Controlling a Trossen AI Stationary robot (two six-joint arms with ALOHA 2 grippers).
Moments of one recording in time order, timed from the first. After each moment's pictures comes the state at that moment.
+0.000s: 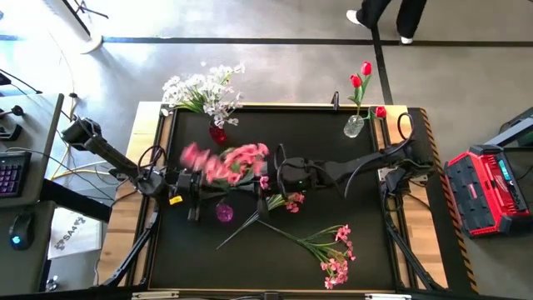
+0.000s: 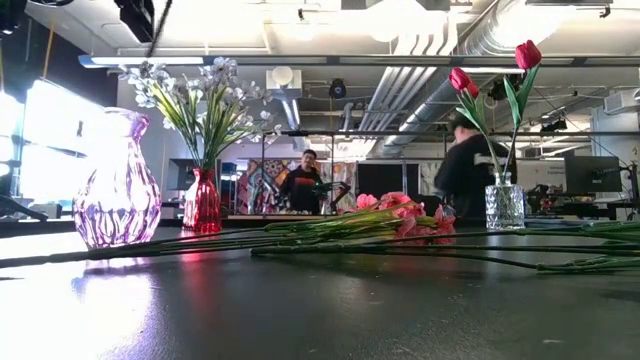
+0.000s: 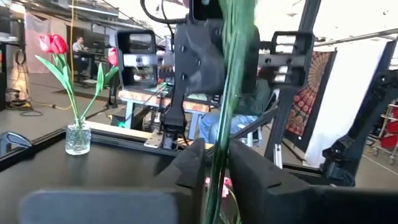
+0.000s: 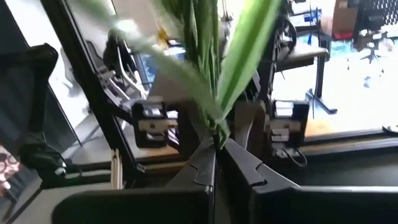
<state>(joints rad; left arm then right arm) -0.57 0.99 0.36 0.81 -0.62 -0.09 0.20 1.78 1.44 0.27 0.10 0.19</state>
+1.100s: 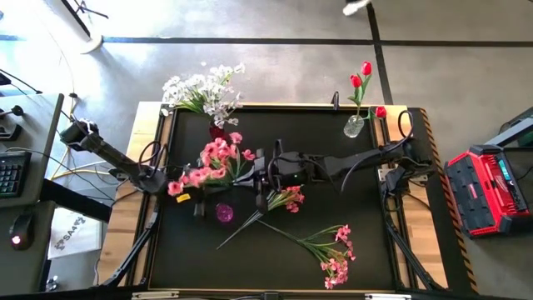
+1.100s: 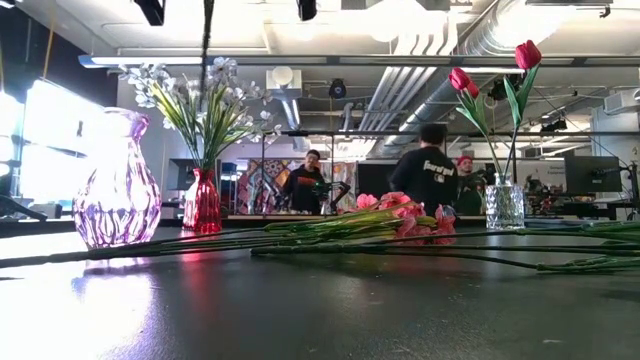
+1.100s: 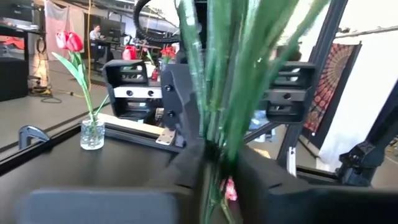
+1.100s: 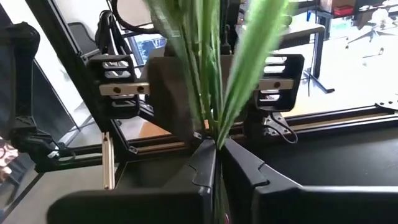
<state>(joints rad) -0.52 0.99 0.51 0.59 -0.64 -0.15 0.16 1.78 1.44 0.18 0.05 0.21</state>
